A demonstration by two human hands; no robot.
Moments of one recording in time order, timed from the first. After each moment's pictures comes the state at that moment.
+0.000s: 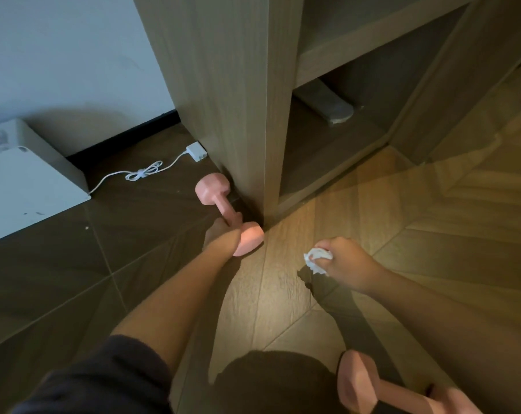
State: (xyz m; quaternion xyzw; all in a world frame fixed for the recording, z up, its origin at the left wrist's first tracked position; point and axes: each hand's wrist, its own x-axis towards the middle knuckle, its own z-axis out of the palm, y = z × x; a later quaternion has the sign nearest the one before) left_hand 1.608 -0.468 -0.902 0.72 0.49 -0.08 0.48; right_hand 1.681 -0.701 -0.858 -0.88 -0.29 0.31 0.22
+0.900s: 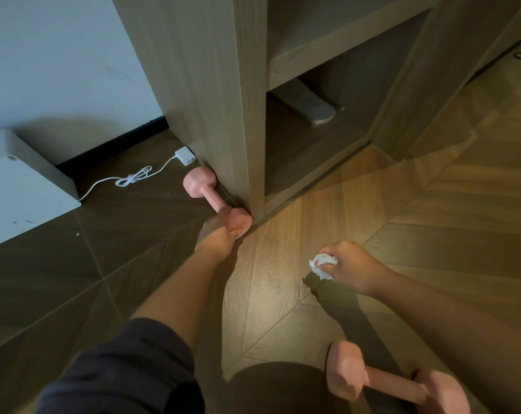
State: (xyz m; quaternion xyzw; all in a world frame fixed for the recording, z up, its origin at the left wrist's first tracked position) left_hand 1.608 -0.473 -0.895 0.89 0.30 -0.10 0.32; right_hand 1.676 -0.738 -0.848 -0.88 -0.28 0.31 0.21
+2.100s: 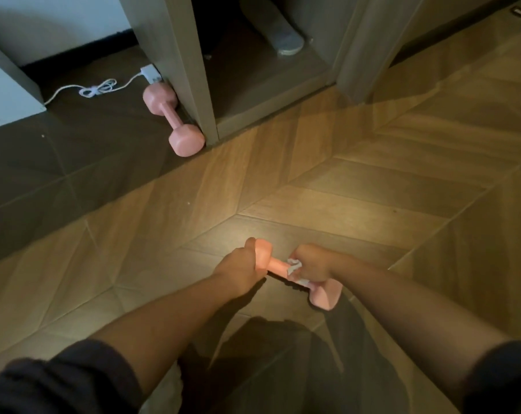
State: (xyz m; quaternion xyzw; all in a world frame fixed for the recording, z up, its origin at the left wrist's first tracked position) left_hand 1.487 -0.744 -0.874 0.88 0.24 -0.27 0.31; right_hand 1.608 -0.881 -0.885 -0.80 -0.32 0.51 -0.01
